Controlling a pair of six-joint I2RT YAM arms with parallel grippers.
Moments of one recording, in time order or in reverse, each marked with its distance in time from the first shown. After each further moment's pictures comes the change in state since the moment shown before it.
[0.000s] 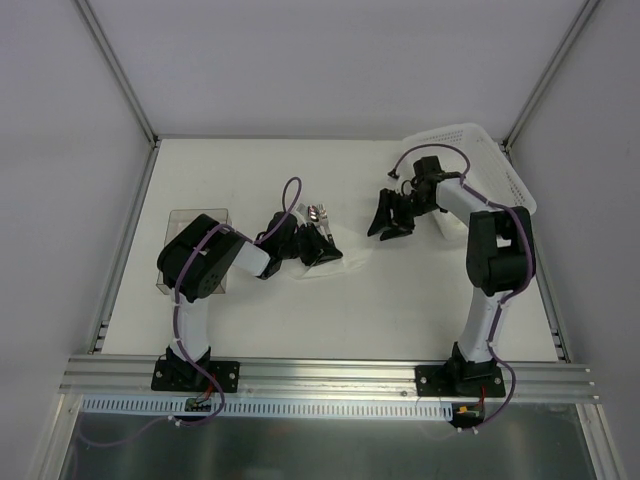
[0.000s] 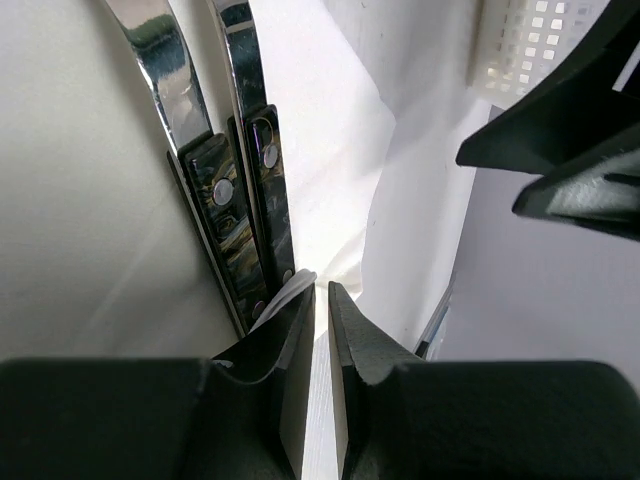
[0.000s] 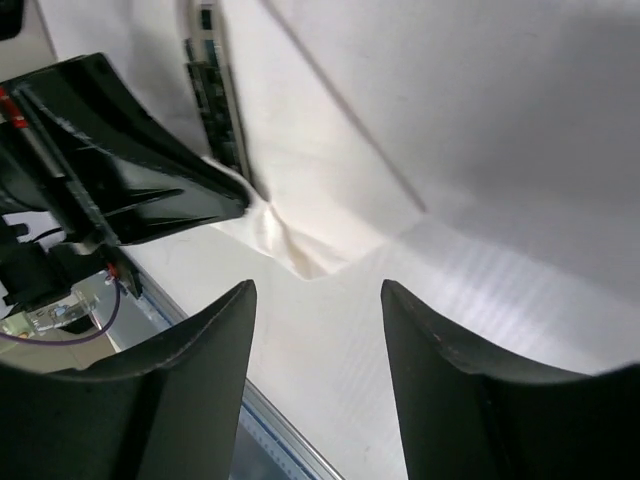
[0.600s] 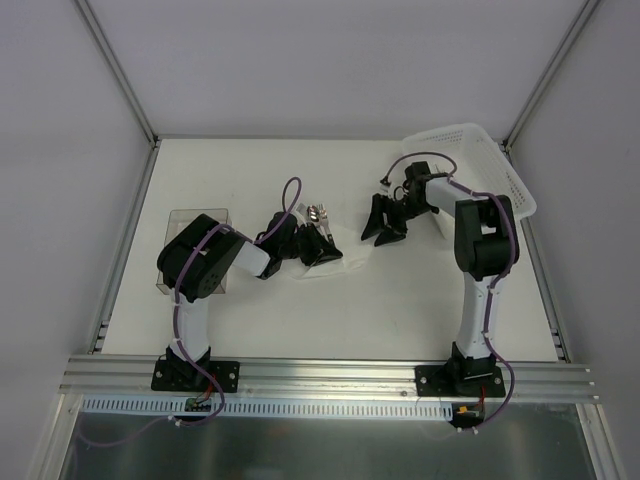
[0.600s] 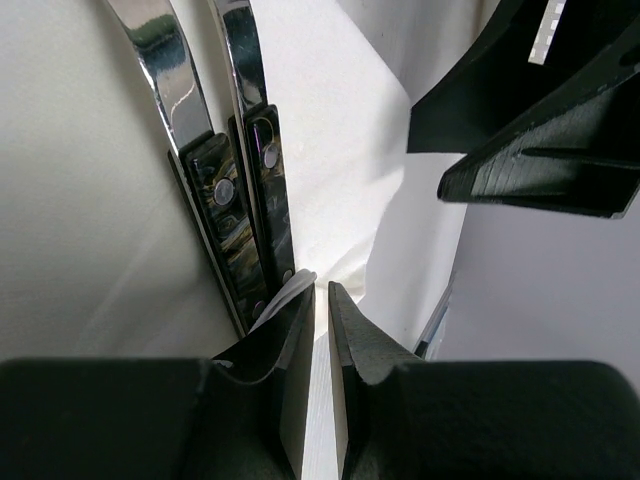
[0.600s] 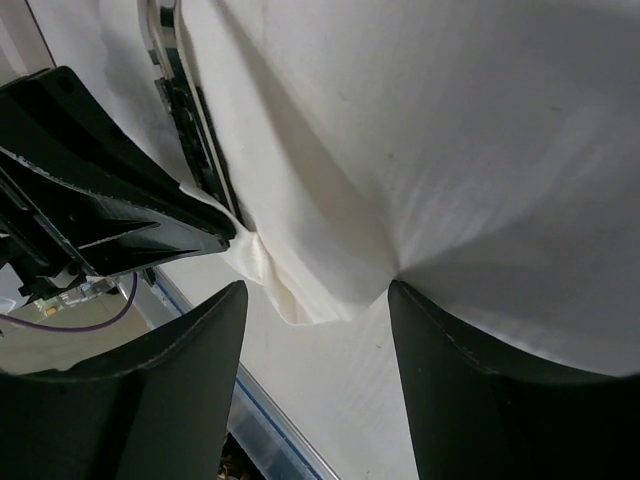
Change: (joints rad) left arm 0.000 0.000 0.000 0.000 0.001 -0.003; right arm -0.005 0.174 0.089 -0.036 -0.040 -0.020
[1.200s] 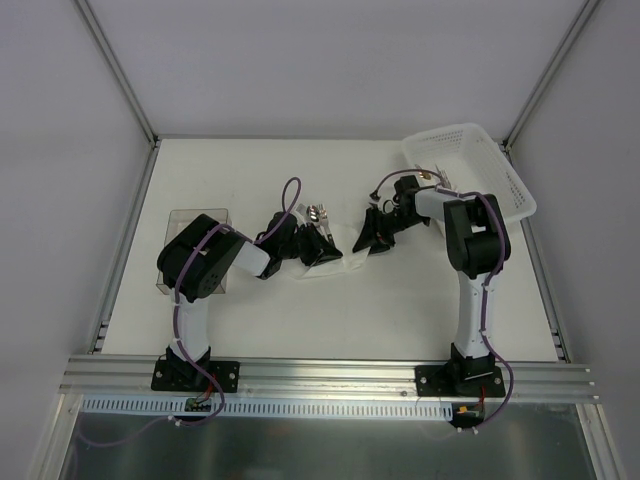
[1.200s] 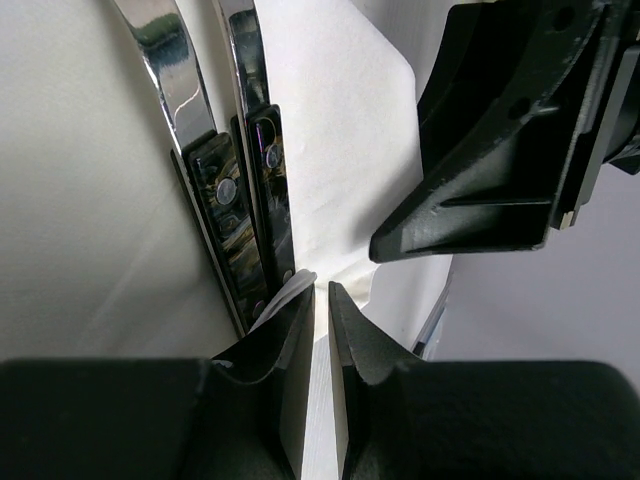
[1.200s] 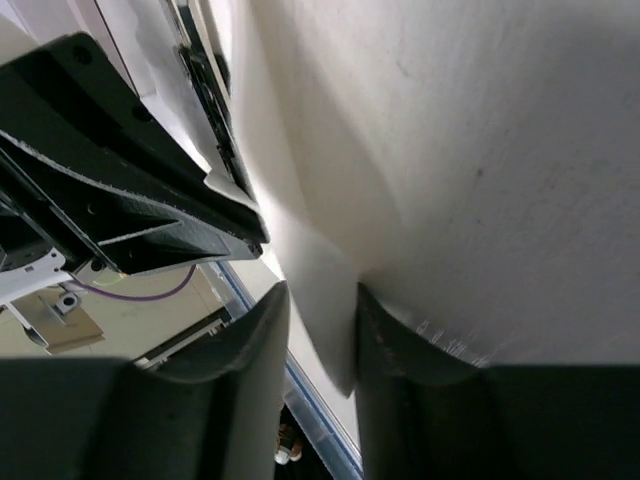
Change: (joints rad) left arm 0.000 0.000 0.000 0.000 0.000 -0.008; right arm 0.054 0.042 -0.085 0.093 -0.178 0.096
